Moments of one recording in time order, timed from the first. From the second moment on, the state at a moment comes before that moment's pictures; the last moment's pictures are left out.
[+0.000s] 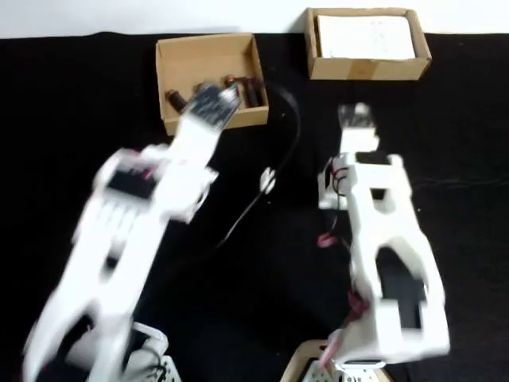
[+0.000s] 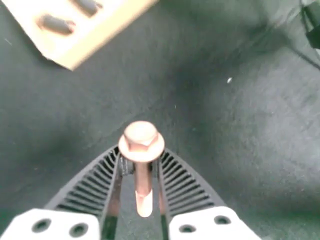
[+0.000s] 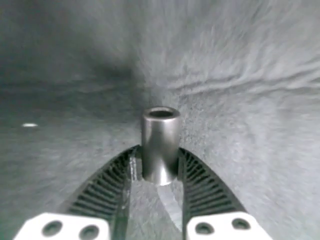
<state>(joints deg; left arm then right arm) 12.1 -35.4 24.9 74.7 -12.4 -6.0 -1.3 23.0 58.4 1.7</state>
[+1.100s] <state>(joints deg) 16.6 -67.7 24.9 67.3 2.9 -28.0 -103.0 79.5 46.1 1.7</state>
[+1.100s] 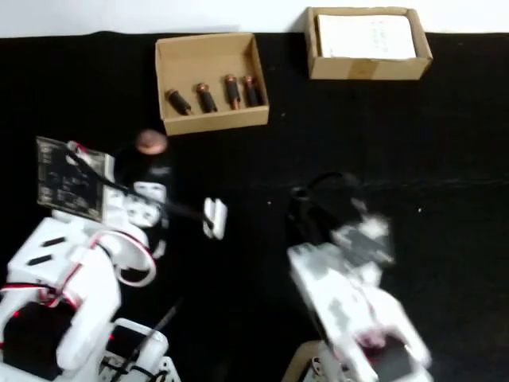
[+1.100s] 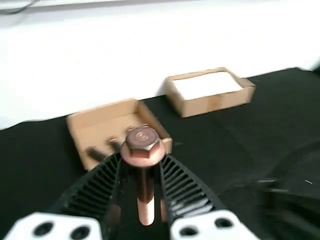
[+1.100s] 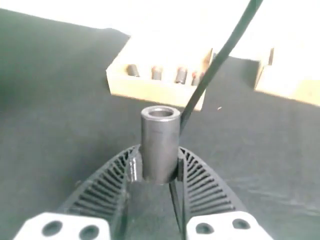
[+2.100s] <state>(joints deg) 33.7 -41.2 6.9 64.3 11.6 -35.4 -102.9 96.0 8.4 -5.2</state>
